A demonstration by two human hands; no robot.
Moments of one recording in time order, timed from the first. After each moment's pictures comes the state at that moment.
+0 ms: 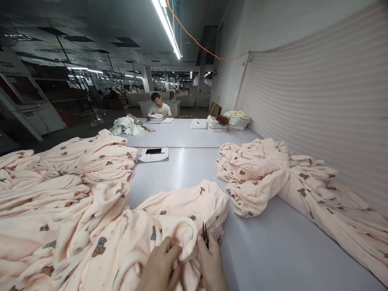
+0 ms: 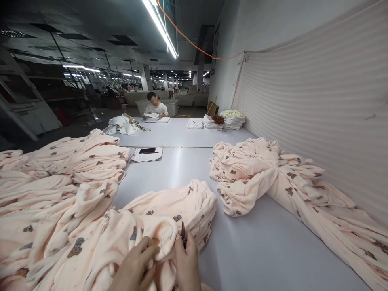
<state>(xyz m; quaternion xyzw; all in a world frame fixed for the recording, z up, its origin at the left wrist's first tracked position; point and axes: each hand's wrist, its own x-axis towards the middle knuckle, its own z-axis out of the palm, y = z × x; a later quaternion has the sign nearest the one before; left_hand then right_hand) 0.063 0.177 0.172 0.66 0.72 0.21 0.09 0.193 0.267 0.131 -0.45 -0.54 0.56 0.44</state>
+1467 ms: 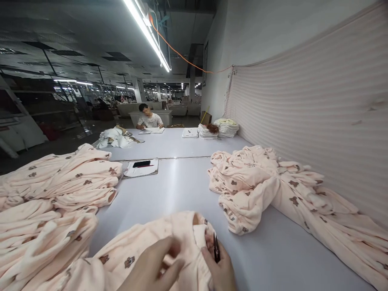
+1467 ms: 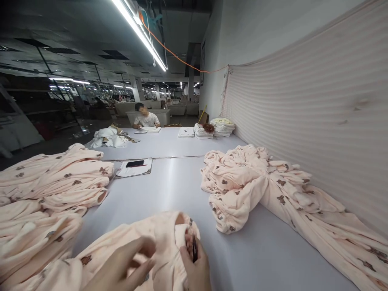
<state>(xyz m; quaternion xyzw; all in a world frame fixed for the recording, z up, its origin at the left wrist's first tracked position) 0.063 0.250 0.233 0.60 0.68 0.31 0.28 0.231 0.340 0.102 -0.43 -0.48 0.59 0.49</state>
